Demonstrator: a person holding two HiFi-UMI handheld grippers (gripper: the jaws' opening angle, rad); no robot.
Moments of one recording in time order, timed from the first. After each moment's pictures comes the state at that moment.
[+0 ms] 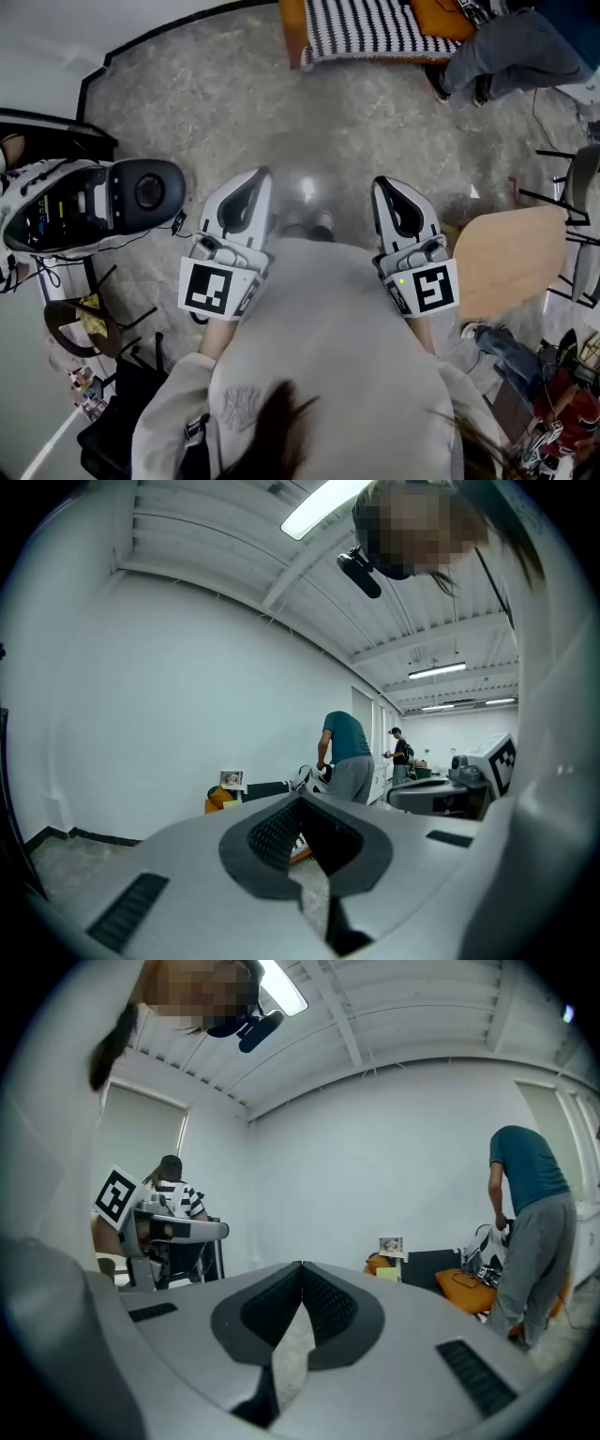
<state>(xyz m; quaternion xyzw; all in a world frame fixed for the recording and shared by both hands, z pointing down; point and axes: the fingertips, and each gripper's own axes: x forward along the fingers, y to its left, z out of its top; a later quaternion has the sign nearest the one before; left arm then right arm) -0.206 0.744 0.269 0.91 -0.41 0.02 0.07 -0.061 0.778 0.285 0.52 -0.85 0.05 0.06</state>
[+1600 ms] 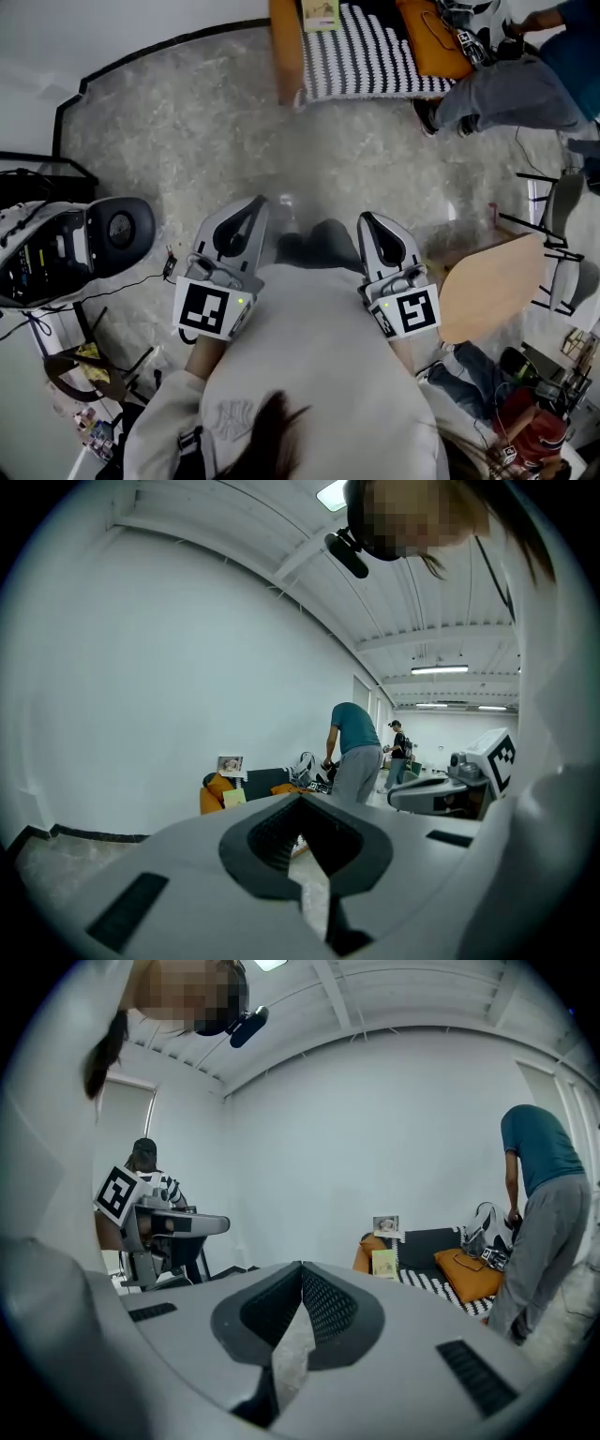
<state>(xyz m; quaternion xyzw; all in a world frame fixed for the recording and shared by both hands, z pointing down) -0.229 0.565 0.288 0.92 -0.37 0.04 0.12 -0.090 0.620 0.317 0.54 -0.82 0.11 0.10</state>
